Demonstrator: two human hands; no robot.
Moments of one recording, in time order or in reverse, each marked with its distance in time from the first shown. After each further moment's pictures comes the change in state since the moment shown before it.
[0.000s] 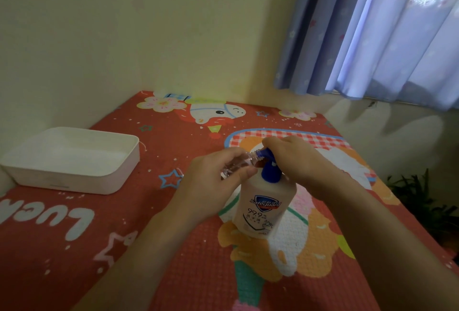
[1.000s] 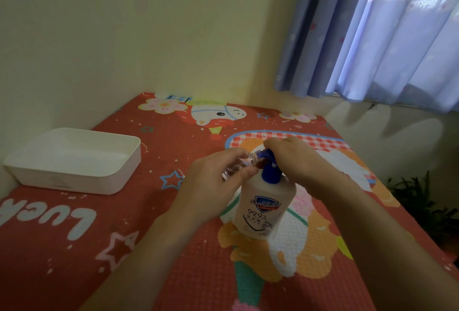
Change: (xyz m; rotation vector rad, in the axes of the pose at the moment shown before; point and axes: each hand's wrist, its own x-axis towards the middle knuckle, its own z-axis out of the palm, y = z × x) left_hand -0.002 -0.001 0.002 0.068 0.039 0.016; right_hand 0.002 -0.005 0.000 -0.219 0.013 -0.018
